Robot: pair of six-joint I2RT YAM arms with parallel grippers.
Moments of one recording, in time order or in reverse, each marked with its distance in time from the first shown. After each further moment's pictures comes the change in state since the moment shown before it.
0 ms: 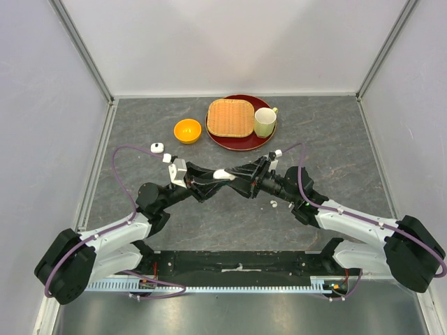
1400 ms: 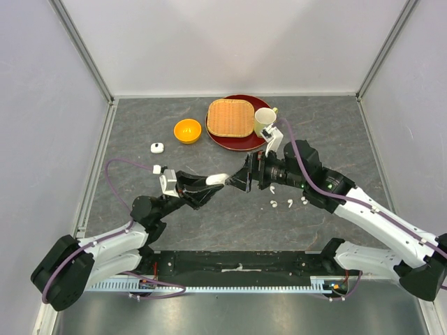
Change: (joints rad) left arm -0.007 -0.070 -0.137 0.138 -0.094 -0.014; right arm 0.015 -0.105 0.504 -0.963 0.045 -1.245
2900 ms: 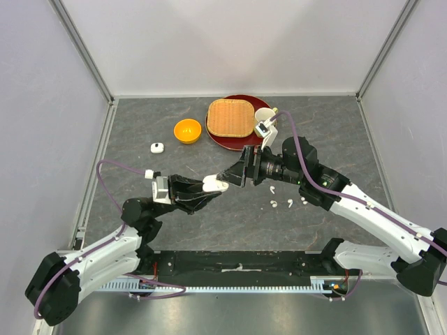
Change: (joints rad) left arm 0.001 -0.154 0.058 -0.085 0.172 0.014; right arm 0.011 0.053 0.034 0.111 -0.058 0.096
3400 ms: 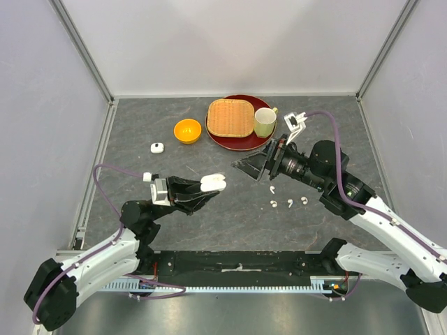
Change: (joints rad) left arm -0.001 -0.066 -0.026 -0.072 -0.043 0.048; right arm -0.028 -0.159 -0.001 0.054 0.095 -0.005
